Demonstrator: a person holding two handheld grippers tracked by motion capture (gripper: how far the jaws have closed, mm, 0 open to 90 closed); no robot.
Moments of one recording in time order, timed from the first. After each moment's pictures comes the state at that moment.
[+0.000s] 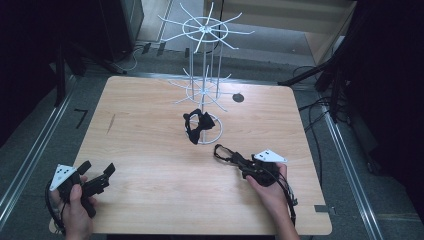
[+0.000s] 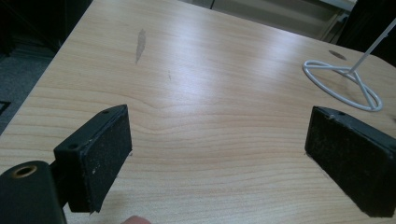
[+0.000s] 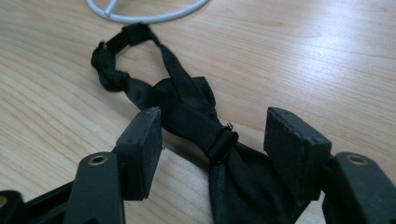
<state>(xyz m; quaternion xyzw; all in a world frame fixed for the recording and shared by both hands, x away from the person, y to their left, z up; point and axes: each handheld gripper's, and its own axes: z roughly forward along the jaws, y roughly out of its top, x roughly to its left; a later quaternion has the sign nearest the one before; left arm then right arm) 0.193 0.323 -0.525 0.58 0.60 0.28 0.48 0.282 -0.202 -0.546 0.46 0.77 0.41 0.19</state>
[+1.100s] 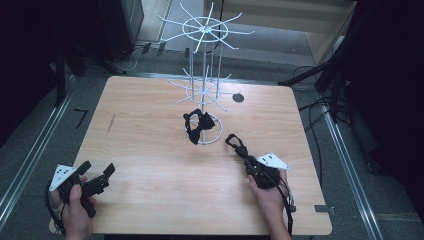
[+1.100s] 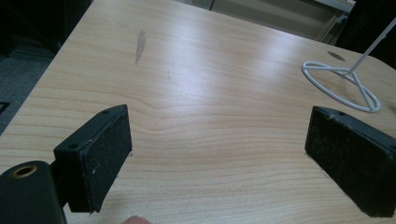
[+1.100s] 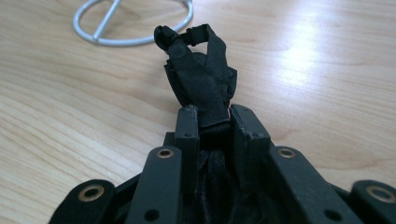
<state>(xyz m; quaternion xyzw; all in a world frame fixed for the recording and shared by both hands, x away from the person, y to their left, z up) 0.192 0.323 -0.525 0.57 0.60 0.28 0.49 0.267 -0.200 -0.542 0.49 0.72 0.42 0.24</state>
